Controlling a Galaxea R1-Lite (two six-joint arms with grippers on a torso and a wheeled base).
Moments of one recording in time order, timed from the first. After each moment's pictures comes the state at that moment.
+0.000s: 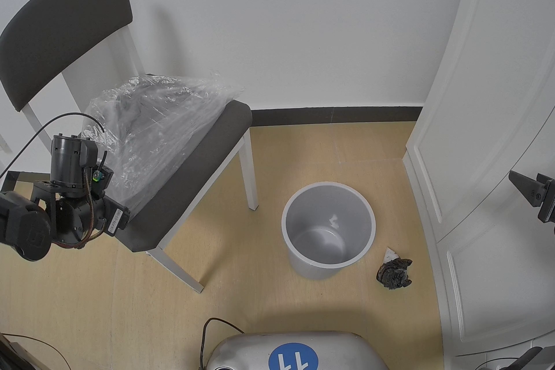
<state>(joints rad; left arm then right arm) -0.23 1.62 -0.69 -0.34 0.49 0.40 0.03 0.95 -0.52 -0.27 0.04 0.14</state>
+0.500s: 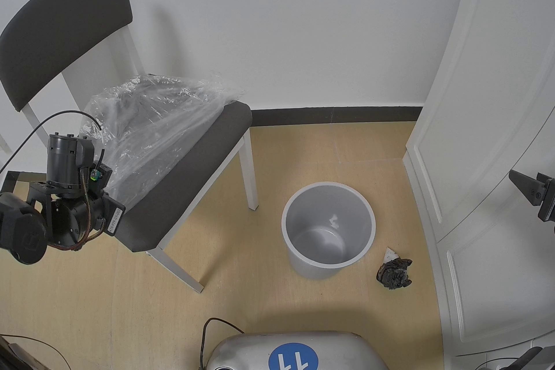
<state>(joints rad) -0.24 1.59 -0.68 -0.34 0.48 0.38 0.03 0.95 -0.53 -0.27 0.04 0.14</state>
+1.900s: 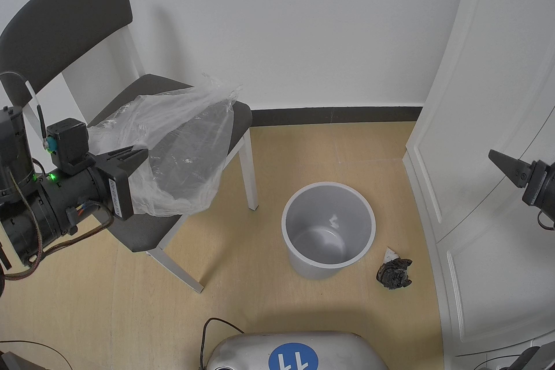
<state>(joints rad) -0.45 1.30 -0.62 -0.54 0.05 0.08 0.22 1.05 -0.54 -0.42 -0.05 0.27</state>
